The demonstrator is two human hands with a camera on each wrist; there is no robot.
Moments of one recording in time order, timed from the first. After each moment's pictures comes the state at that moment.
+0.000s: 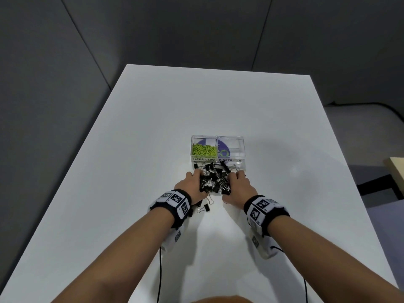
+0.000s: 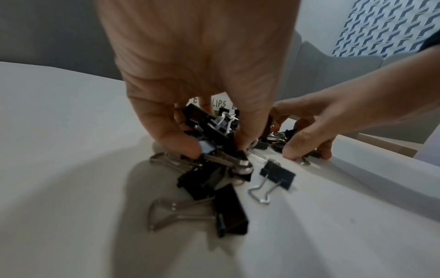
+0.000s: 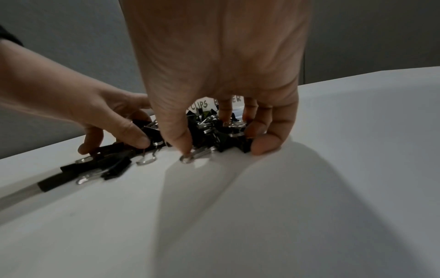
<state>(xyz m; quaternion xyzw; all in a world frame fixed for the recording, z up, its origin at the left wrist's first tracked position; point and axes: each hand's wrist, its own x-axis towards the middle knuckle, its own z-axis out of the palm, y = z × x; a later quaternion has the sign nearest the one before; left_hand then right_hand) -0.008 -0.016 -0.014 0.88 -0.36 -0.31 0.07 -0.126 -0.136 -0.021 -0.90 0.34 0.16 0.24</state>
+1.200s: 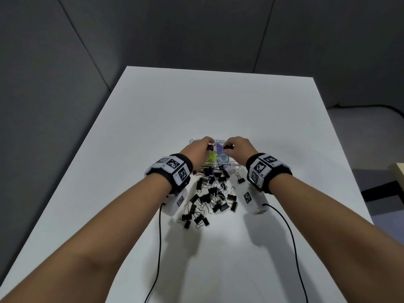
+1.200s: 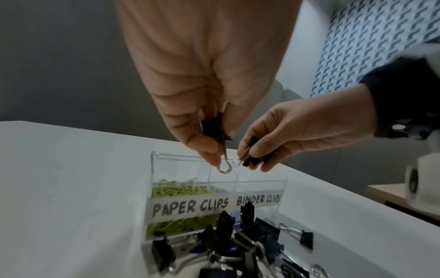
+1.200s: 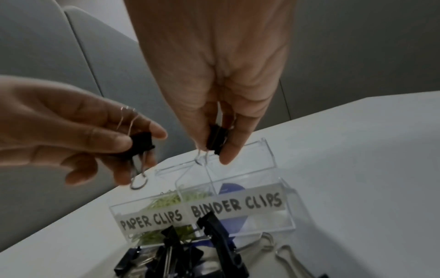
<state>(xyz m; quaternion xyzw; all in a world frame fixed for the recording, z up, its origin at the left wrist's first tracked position) 0.035 -0.077 0.056 0.85 -0.43 -0.26 0.18 -0.054 -0.206 0.038 -0.89 0.30 0.01 0.34</state>
